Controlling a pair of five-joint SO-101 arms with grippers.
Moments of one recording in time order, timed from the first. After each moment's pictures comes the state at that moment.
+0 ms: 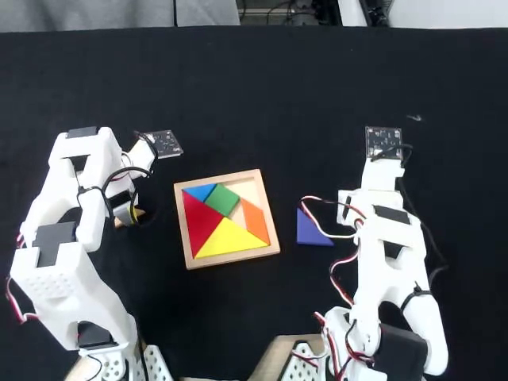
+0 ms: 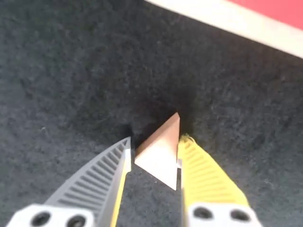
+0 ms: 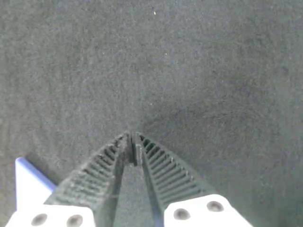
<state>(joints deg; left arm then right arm) -13.0 20.3 12.8 69.8 -70.6 16.2 -23.3 62.9 28.9 10.8</state>
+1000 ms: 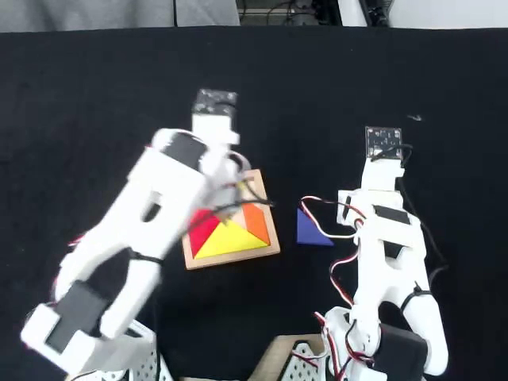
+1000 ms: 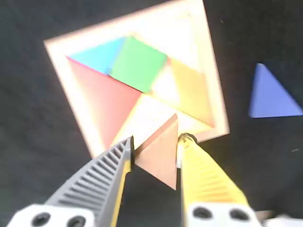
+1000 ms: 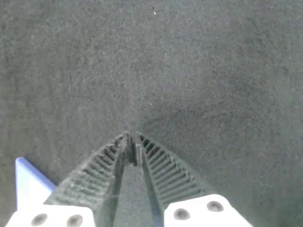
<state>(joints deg) 25.6 -3.6 12.2 80.1 23.7 16.2 -23.3 62.9 28.9 10.8</state>
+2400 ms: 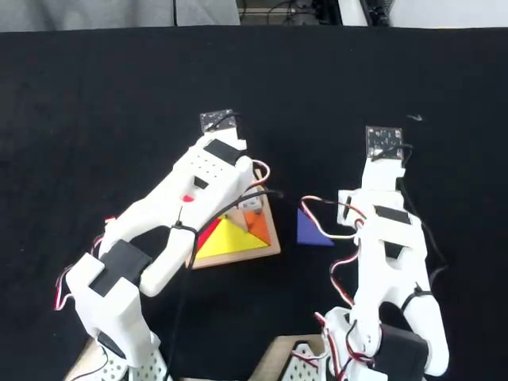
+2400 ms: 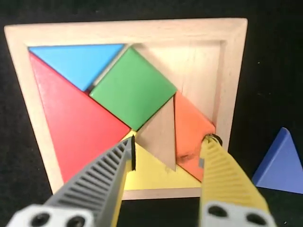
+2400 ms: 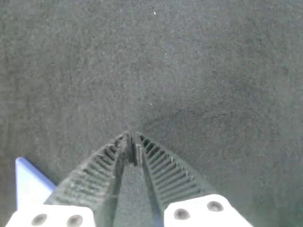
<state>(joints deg) 26.5 15.7 9.4 69.0 40.0 16.2 -23.3 62.9 28.9 10.8</state>
